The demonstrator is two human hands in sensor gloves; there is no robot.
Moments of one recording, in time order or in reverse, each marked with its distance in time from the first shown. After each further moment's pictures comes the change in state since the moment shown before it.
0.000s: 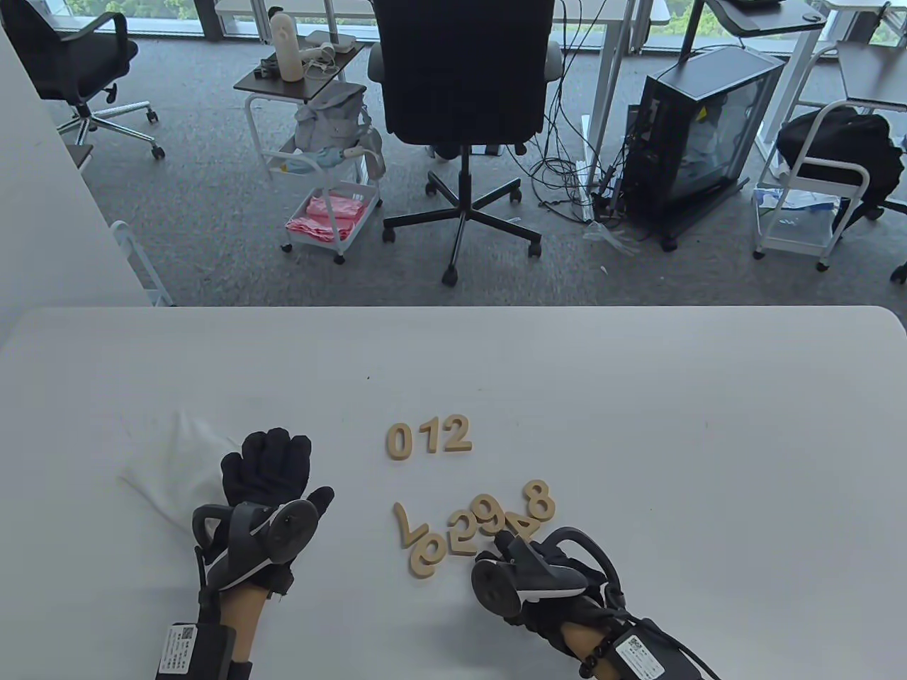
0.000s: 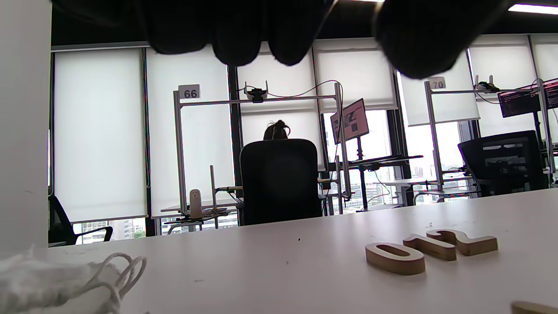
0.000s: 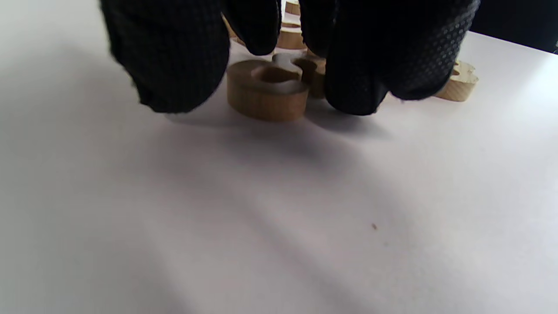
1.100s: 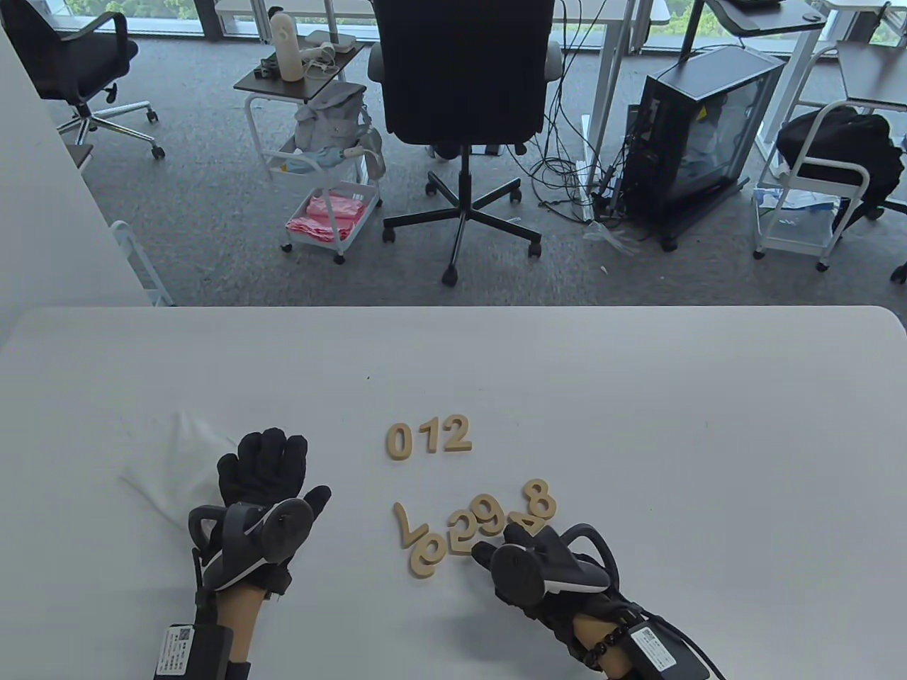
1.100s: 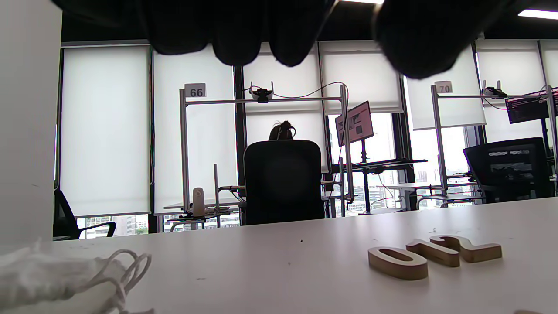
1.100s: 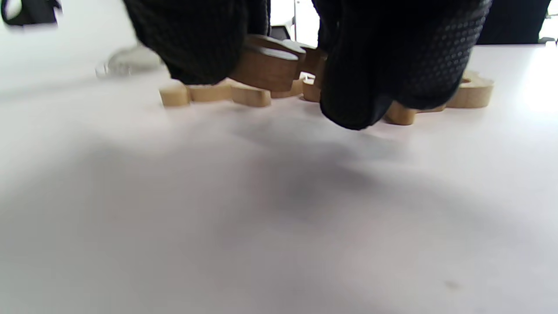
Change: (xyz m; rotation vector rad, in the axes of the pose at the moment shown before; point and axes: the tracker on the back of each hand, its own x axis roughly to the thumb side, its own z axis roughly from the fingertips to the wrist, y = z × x) left_hand -0.004 0.002 0.001 0.003 0.019 0.022; right_hand -0.029 -0.009 0.012 -0.242 -0.001 -0.352
